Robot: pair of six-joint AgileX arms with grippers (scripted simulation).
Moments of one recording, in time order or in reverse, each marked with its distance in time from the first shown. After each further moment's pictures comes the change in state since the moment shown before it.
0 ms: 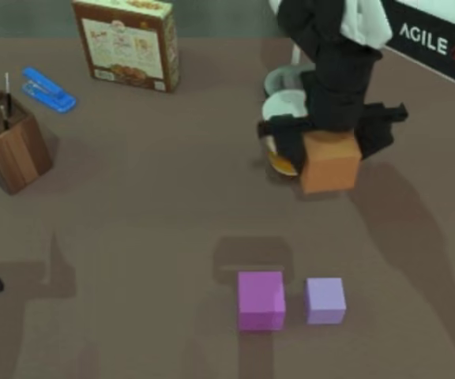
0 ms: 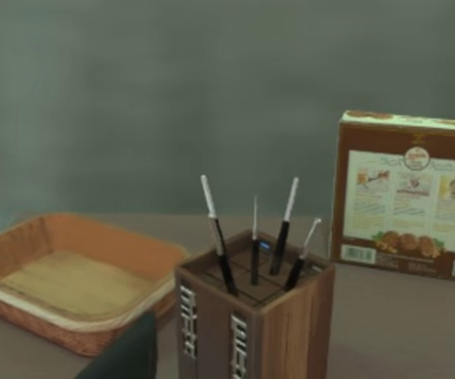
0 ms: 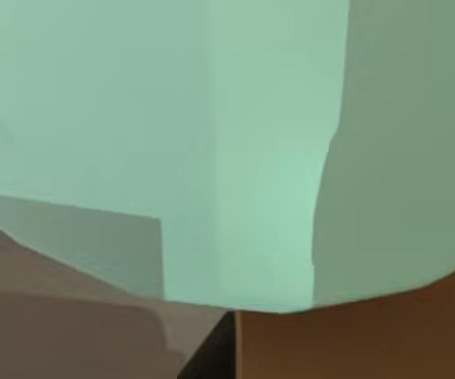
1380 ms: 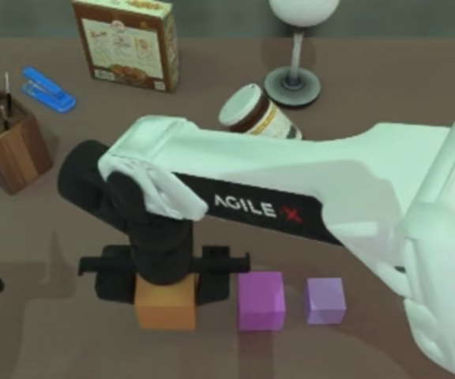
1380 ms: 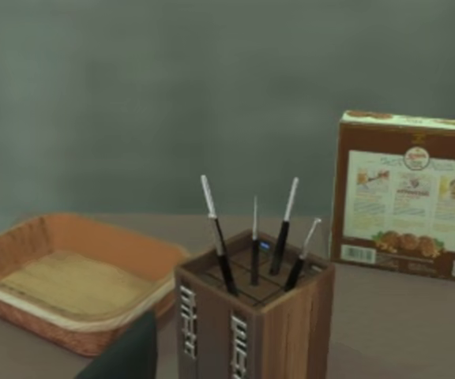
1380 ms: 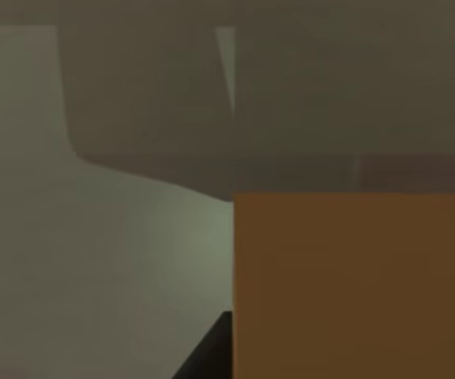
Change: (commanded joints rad) left arm 0.000 0.000 0.000 0.000 0.000 0.000; right arm 0.524 0.025 -0.117 0.165 0.005 0.665
